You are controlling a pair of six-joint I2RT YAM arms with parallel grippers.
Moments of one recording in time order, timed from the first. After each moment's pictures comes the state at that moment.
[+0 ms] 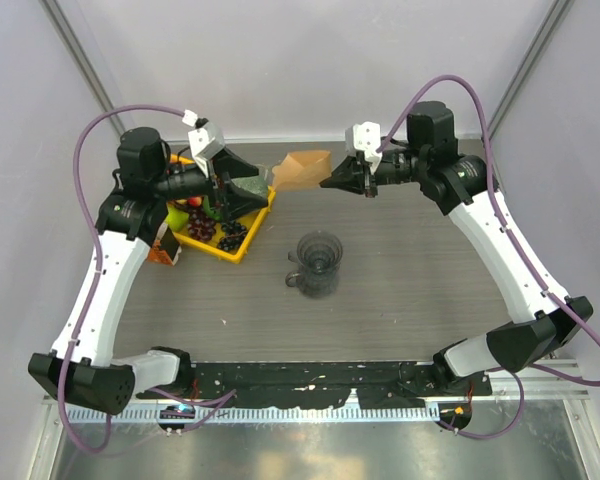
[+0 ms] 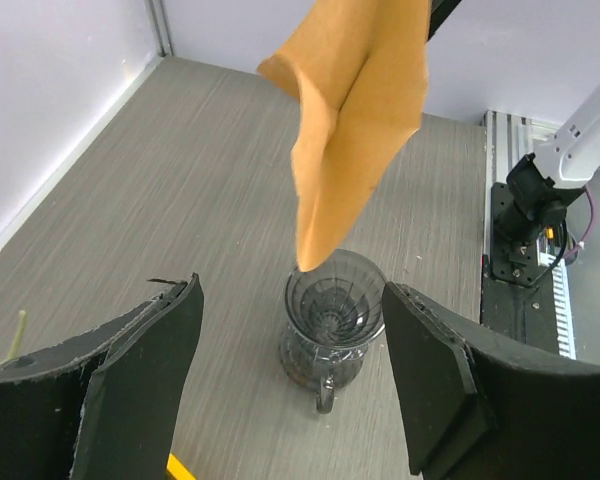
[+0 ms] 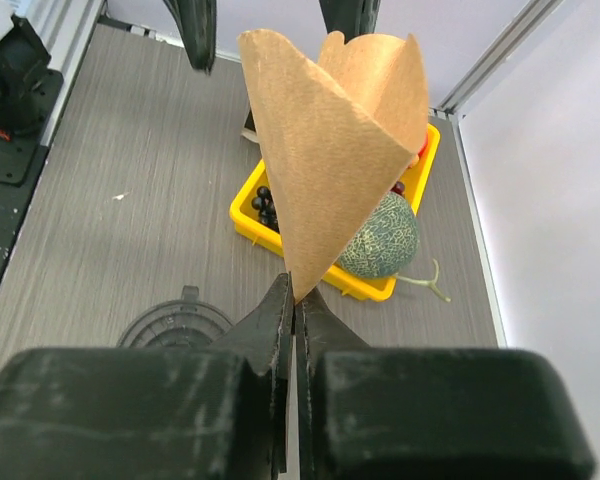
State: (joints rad) left arm -0.22 1.23 1.41 -0.38 1.07 0.14; right arm 0.44 1.44 1.68 -0.62 -1.02 -0.68
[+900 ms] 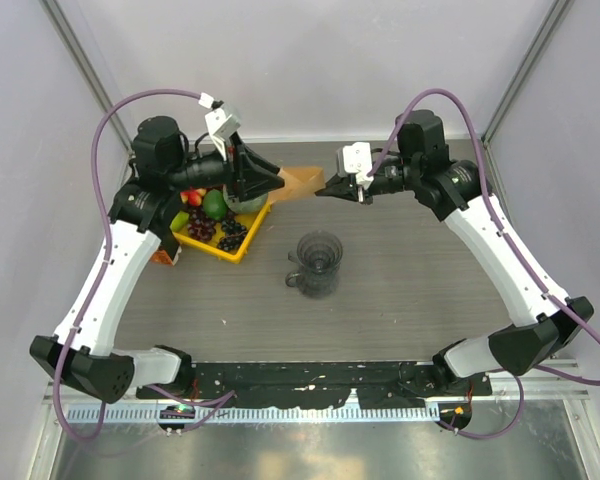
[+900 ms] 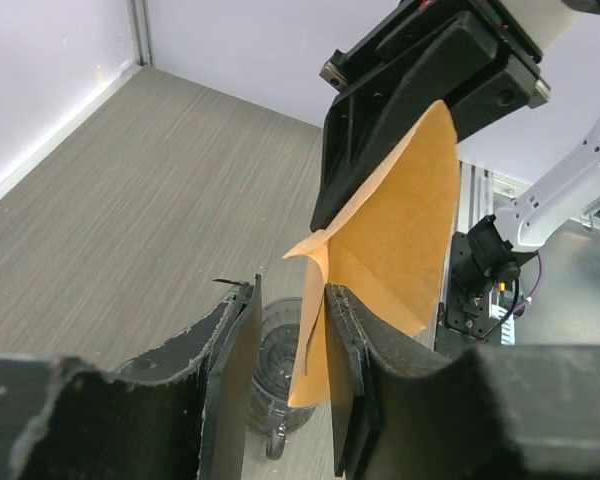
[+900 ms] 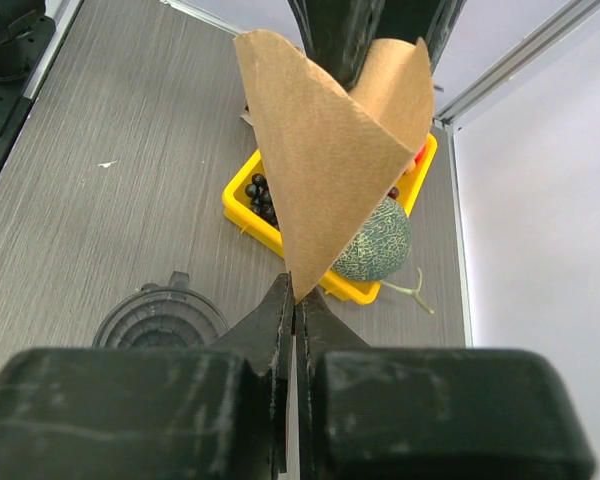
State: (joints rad) left arm -0.34 1.27 1.51 -0.36 0.94 -0.06; right arm 0.49 1.42 1.66 -0.69 -0.97 -0.89
